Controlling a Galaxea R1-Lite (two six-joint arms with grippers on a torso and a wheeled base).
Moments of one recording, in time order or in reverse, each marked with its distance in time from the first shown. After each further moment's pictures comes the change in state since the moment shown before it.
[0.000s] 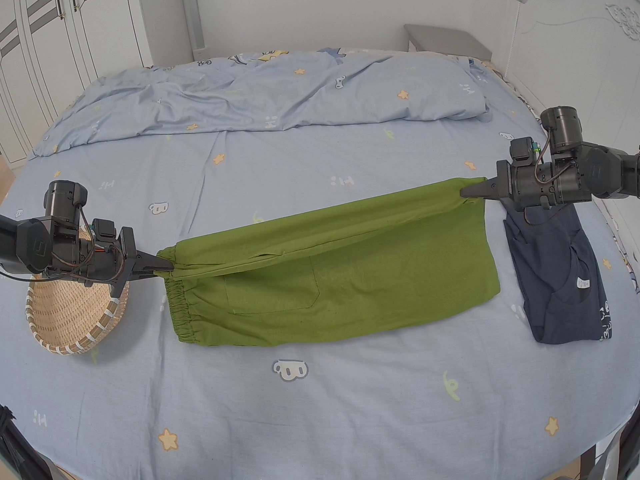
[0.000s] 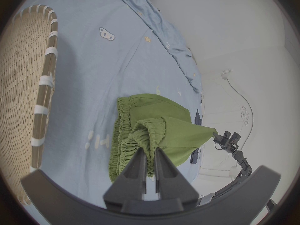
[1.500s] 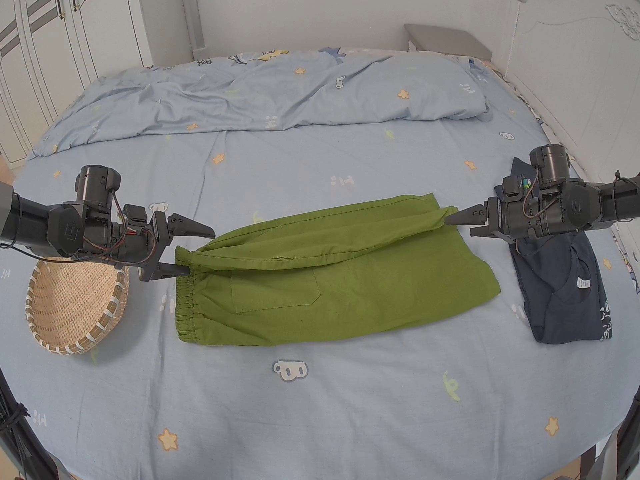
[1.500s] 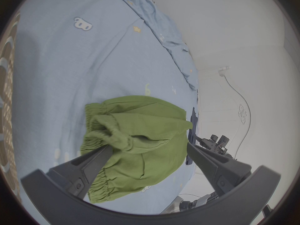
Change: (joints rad) left arm -0.113 0.128 -0.176 0.000 0.001 -0.076; right arm -0.011 0.087 0.142 -0.153 0.000 0.021
